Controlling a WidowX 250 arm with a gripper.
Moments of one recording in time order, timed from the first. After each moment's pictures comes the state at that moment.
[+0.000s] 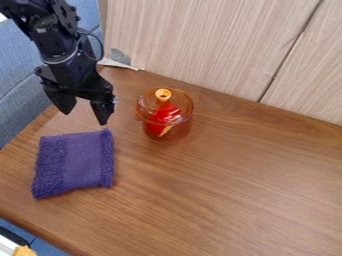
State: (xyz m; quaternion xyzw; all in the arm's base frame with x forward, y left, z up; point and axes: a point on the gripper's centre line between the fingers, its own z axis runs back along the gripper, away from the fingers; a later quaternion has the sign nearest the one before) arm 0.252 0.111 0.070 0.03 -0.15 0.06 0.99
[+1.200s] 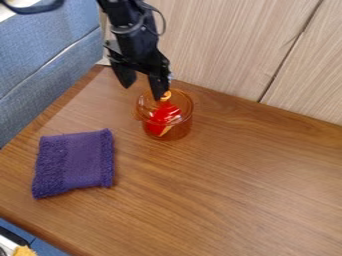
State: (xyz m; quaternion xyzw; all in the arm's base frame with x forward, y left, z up) arm 0.334 0.066 0.069 0.00 -0.14 -0.06 0.99
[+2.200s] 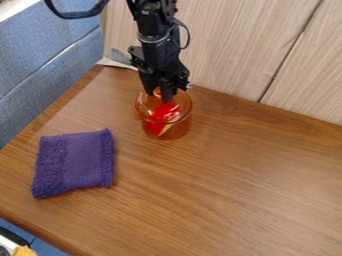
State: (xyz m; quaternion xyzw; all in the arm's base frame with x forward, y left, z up) arm 0.357 0.056 0.049 0.02 -0.12 -0.08 0.99
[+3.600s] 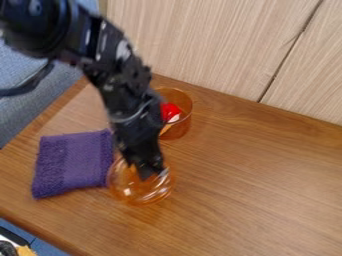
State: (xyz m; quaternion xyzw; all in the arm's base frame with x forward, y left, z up) arm 0.230 0.014 0.033 0.00 -0.11 -0.19 0.98
